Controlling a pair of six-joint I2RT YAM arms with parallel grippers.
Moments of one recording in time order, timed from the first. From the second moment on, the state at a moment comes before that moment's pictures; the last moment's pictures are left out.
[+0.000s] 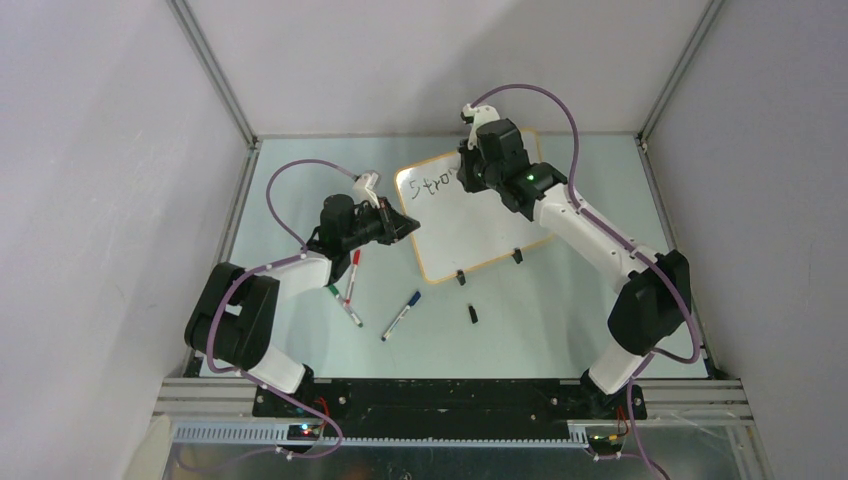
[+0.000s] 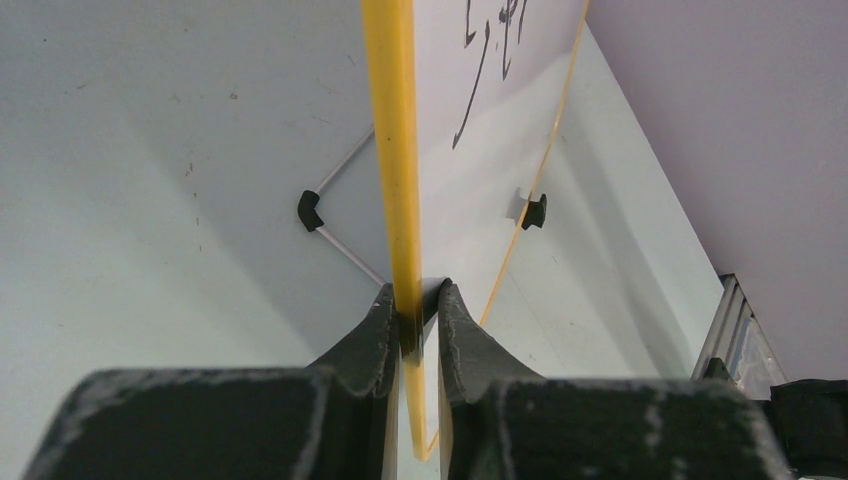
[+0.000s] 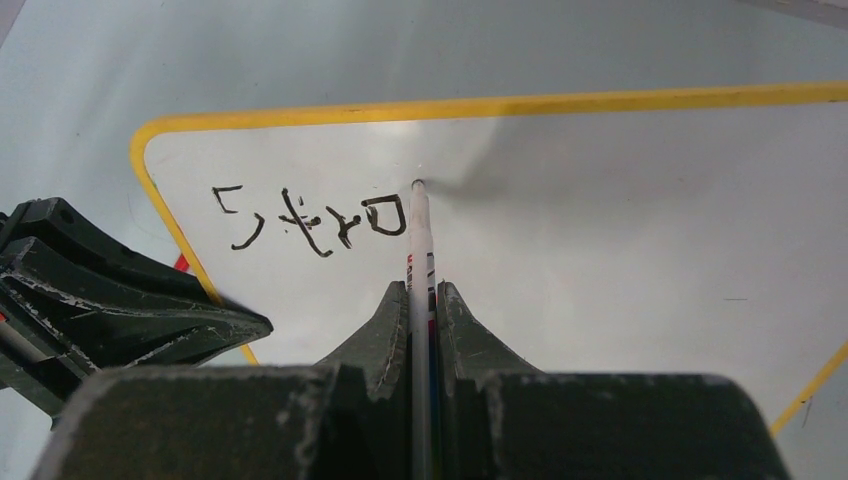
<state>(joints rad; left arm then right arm) -0.35 1.54 0.69 0.55 0.49 -0.52 0.59 1.68 1.57 -0.40 0.10 0.19</state>
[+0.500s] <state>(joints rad) -0.35 1.54 0.69 0.55 0.49 -0.52 0.59 1.69 1.57 -0.41 0.11 0.19</state>
